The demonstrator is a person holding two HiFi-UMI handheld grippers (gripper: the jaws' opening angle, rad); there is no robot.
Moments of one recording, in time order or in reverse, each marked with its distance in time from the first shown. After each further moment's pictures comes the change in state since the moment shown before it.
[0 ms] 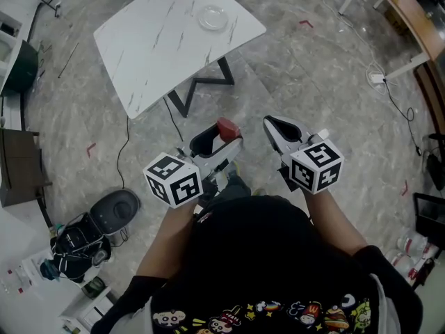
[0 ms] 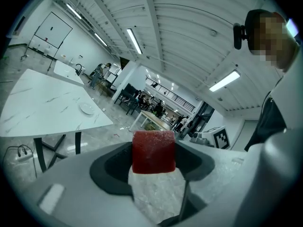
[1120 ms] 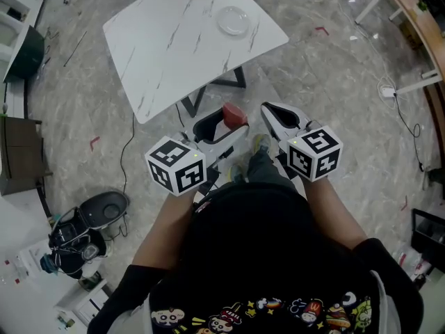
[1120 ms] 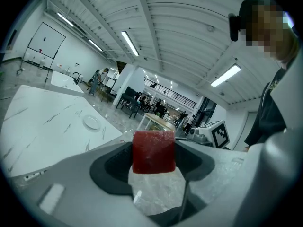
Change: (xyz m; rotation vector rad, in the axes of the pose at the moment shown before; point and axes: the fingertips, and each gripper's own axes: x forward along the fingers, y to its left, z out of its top) left arm 0.016 0.078 0.059 0.089 0.001 0.037; right arm 0.106 -0.011 0.047 -0.053 0.008 0.065
